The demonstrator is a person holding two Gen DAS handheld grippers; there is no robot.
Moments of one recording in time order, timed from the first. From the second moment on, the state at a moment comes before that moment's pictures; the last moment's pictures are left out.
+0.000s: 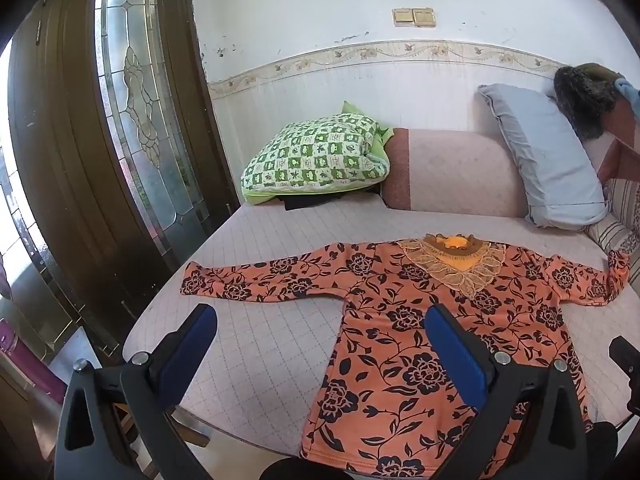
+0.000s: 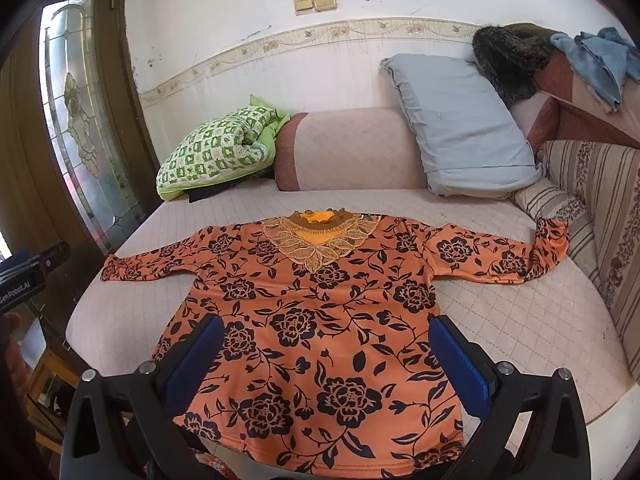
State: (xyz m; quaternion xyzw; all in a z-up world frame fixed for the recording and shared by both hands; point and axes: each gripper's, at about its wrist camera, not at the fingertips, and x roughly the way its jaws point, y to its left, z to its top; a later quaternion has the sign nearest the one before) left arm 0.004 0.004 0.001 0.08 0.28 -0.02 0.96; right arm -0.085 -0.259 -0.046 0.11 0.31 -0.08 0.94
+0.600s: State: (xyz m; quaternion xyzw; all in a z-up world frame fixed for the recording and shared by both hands) left arm -0.001 -0.004 0.000 0.09 0.28 -0.02 0.96; right arm -0.088 -0.256 -0.042 0.11 0.31 -0.08 0.94
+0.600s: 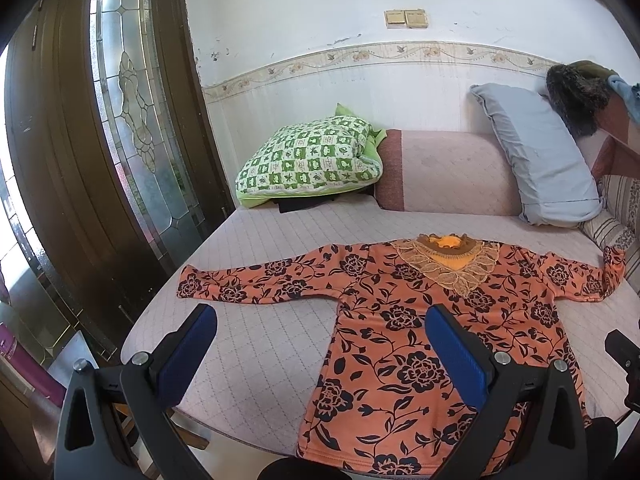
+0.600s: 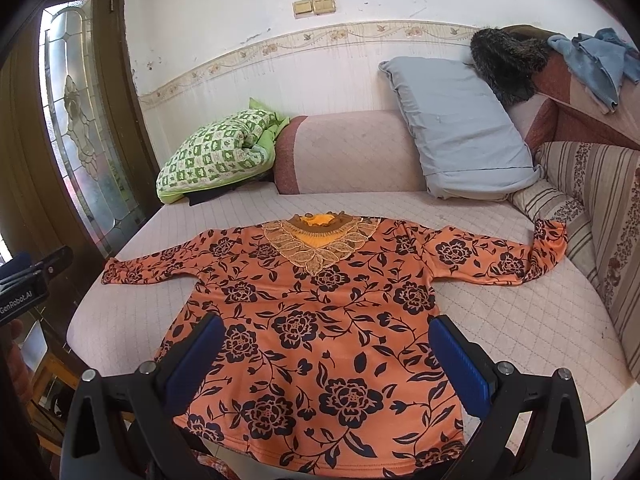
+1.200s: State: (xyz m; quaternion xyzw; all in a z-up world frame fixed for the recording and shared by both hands) left arm -0.002 -0.008 -0.003 0.10 0.28 -0.03 0.95; right arm -0.087 -0.260 -0.046 0.12 0.32 -0.09 0.94
